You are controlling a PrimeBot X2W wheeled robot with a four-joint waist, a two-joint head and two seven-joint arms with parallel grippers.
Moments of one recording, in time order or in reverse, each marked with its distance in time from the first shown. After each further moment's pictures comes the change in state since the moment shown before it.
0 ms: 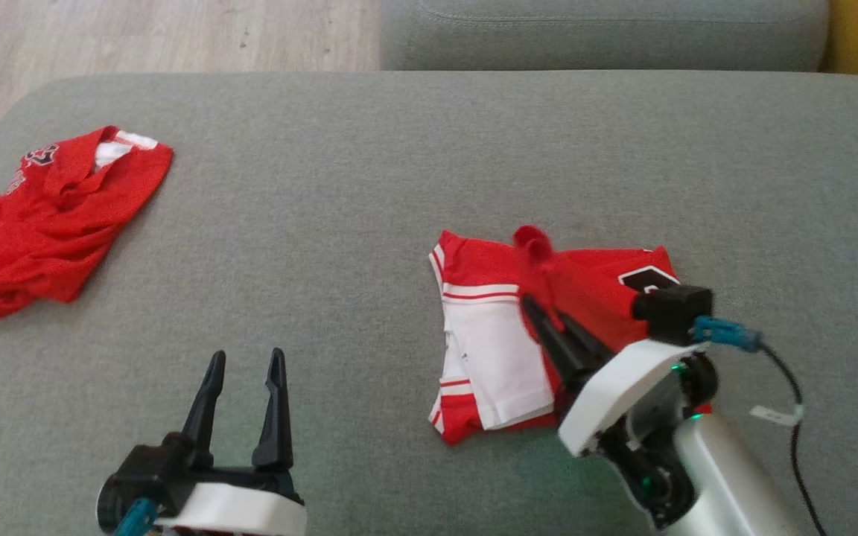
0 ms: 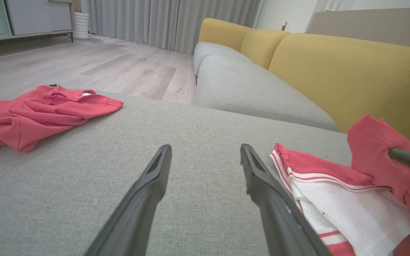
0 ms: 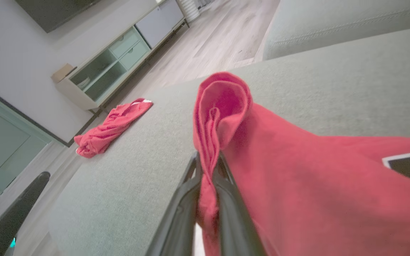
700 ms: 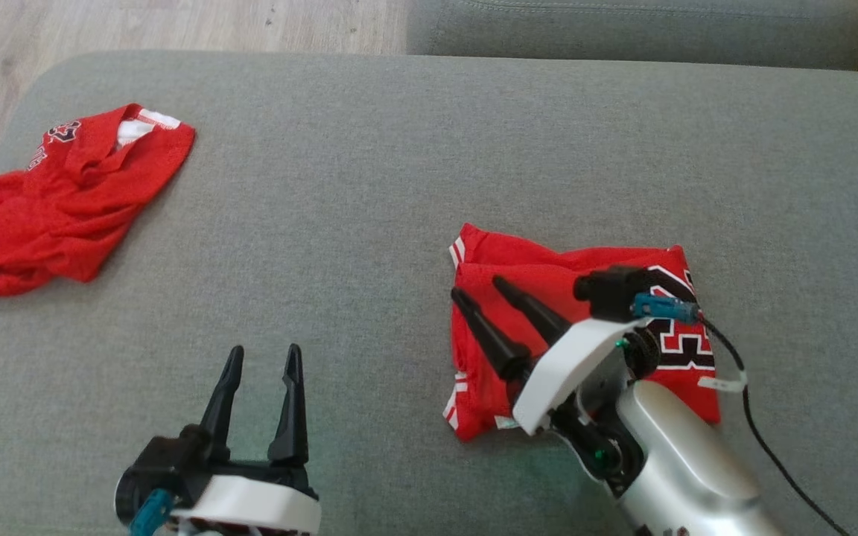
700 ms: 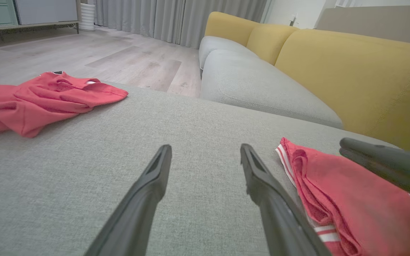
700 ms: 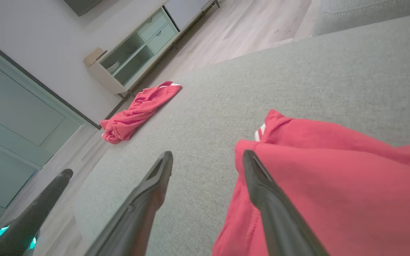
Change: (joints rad) left arm -0.029 -0.029 -0.020 0.037 0.000 -0.016 -0.001; right arm -0.190 -0.008 0.248 0.258 0.151 0.000 -0.151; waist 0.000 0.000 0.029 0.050
